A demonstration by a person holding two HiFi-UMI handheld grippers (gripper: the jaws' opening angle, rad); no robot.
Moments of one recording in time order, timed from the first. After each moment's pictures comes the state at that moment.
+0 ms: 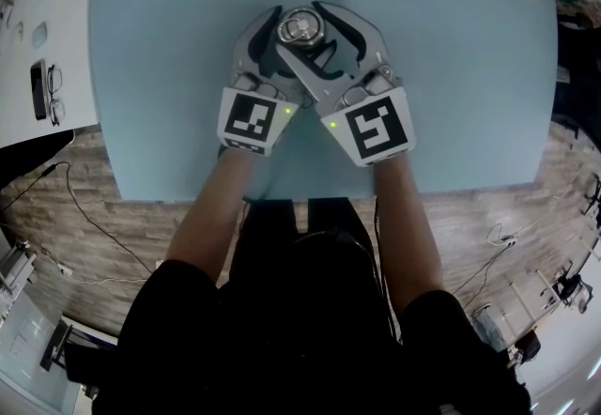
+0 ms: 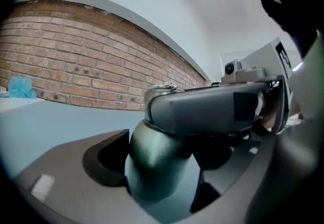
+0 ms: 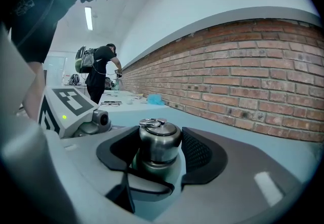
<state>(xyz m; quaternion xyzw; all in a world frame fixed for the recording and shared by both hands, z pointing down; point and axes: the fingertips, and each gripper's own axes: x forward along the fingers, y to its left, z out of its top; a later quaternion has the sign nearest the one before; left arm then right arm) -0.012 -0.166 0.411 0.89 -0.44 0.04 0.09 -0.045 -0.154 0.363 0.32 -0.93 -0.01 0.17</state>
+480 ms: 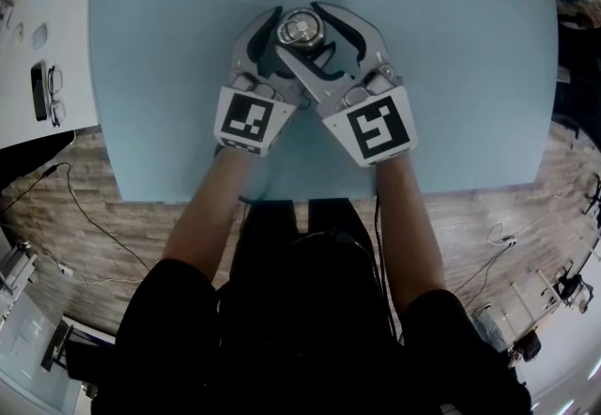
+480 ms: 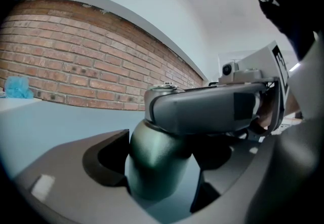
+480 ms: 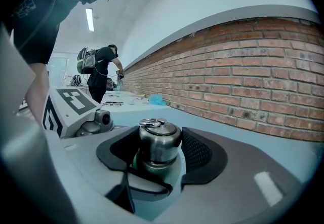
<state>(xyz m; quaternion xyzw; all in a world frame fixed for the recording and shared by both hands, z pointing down) -0.012 -0.165 0.411 0.90 -0.42 0.04 0.09 -0.046 -0.153 0.364 0.31 -0.94 -0.01 0.16</state>
